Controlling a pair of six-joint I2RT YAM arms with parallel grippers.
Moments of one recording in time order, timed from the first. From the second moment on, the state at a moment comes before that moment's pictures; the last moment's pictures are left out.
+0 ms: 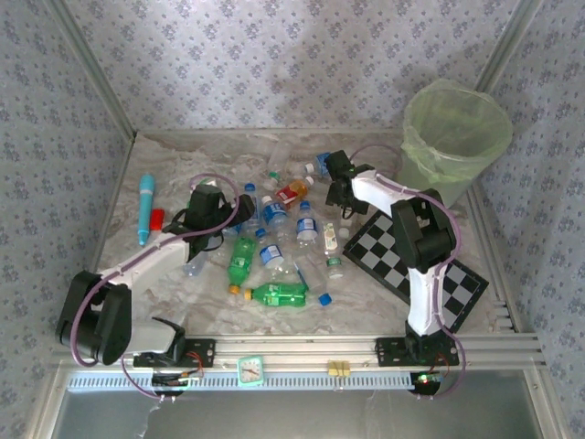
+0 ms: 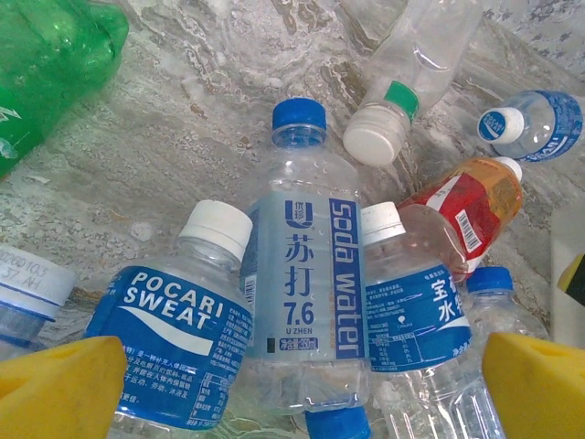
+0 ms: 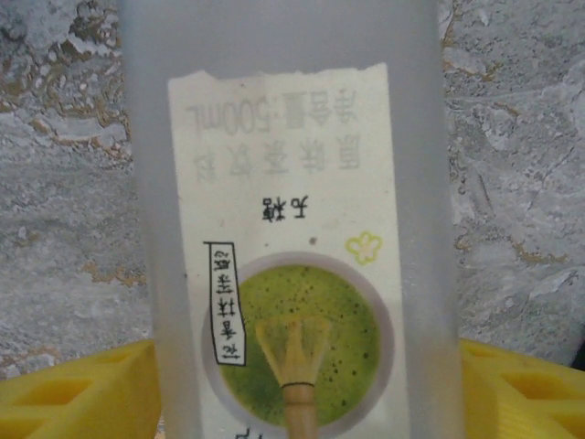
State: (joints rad) left arm -0.41 1.31 0.74 -0.09 -0.04 -0.70; right arm 0.42 2.04 1.48 -0.67 0.27 0.67
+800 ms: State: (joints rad) left arm -0.41 1.34 0.78 -0.08 -0.05 -0.72; right arm 0.32 1.60 1.56 -0.66 0.12 0.36
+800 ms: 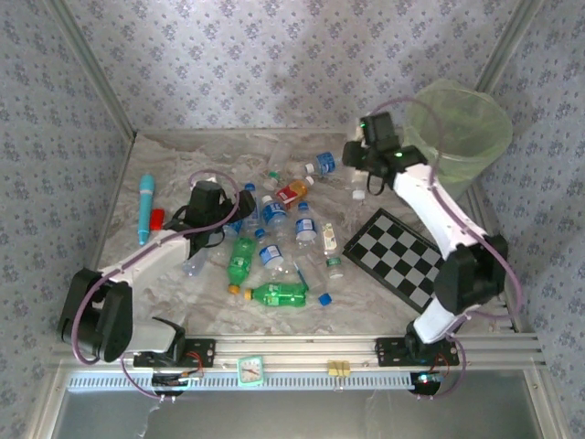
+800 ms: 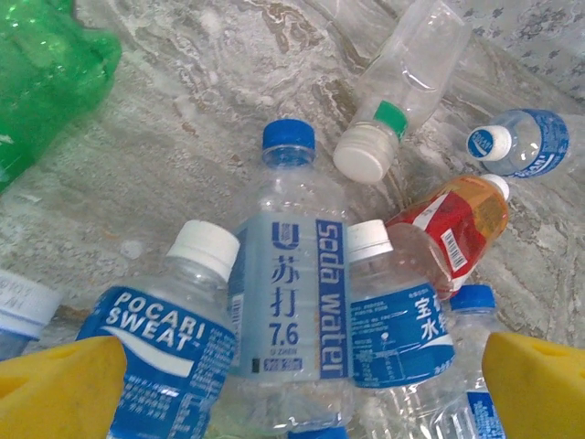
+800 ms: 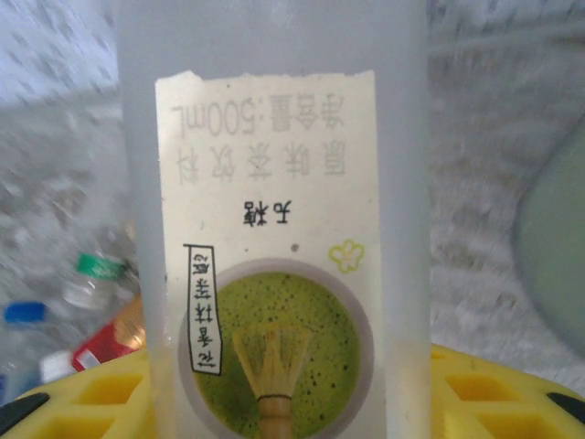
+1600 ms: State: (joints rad) left arm -0.42 1.38 0.81 -0.08 -0.02 -0.72; right arm -0.24 1.54 1.75 -0.51 -0.04 0.36
